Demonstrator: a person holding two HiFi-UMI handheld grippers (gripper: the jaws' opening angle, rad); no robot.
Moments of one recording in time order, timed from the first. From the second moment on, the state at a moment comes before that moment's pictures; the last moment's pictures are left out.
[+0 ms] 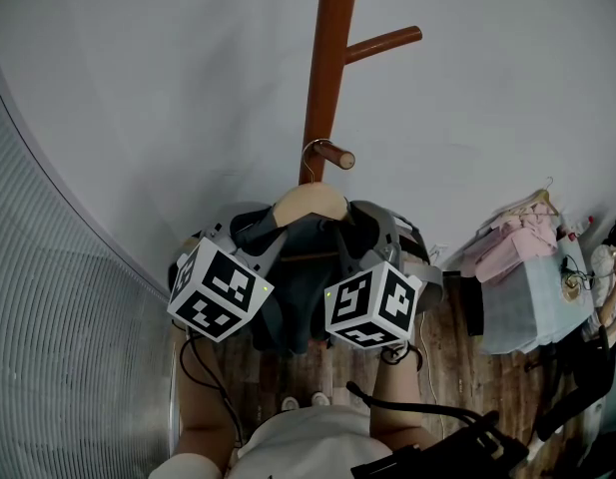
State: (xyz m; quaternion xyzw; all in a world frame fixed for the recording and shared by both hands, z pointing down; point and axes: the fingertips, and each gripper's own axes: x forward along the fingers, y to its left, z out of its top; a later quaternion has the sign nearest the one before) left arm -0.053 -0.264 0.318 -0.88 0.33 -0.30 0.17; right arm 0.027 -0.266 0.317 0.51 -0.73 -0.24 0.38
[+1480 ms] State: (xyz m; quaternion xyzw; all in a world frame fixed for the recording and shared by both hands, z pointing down) left arm -0.055 -0.265 0.317 -0.87 0.35 -0.29 0.20; right arm 0.027 -0.267 0.317 0.51 -0.74 -0.24 0.36
